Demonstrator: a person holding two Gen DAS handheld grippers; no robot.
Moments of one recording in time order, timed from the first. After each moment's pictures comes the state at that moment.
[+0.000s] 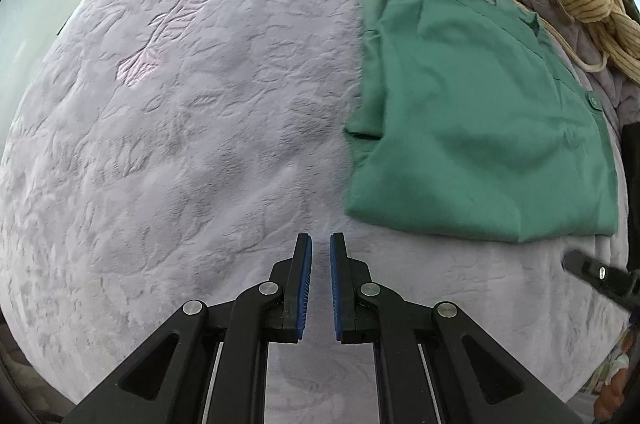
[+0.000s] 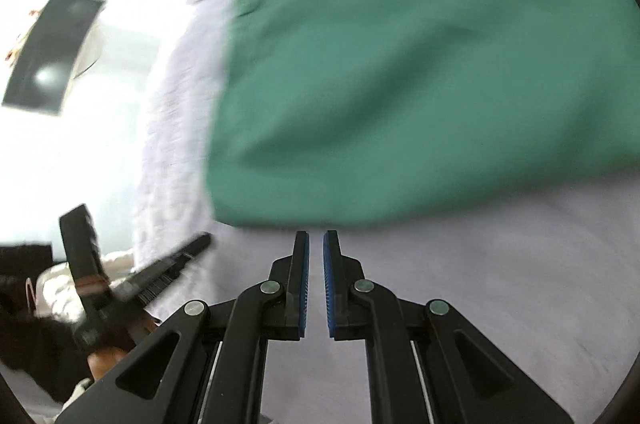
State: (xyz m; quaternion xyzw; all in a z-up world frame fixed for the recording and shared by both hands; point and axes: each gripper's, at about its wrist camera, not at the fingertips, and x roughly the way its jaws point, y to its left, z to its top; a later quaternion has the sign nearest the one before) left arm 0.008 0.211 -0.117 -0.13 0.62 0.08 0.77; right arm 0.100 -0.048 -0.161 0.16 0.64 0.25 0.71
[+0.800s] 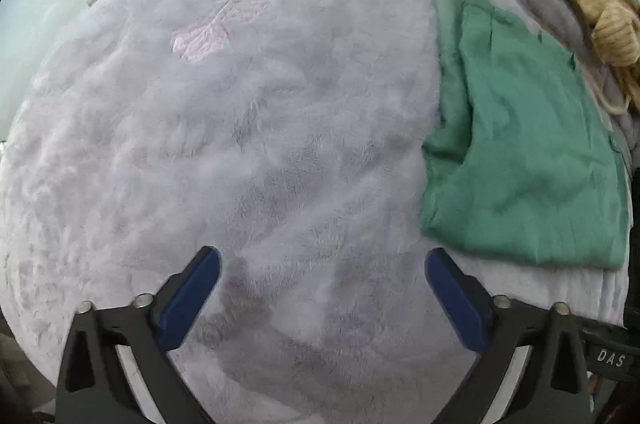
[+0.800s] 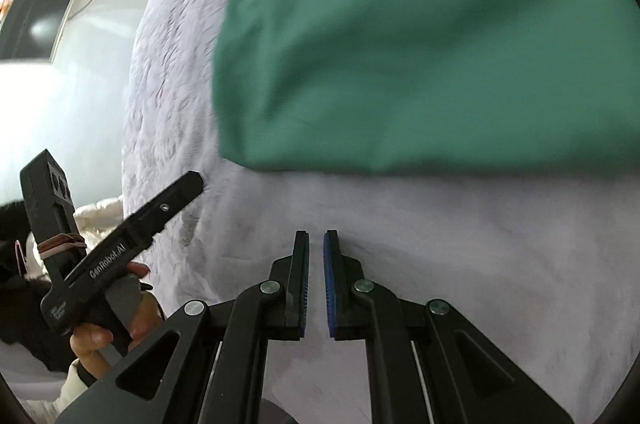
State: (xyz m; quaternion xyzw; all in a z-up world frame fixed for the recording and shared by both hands) left arm -0.018 0.262 -0.121 -0.17 0.59 0.12 0.78; right arm 0.072 -0.015 -0.208 0.12 0.71 0.26 0.64
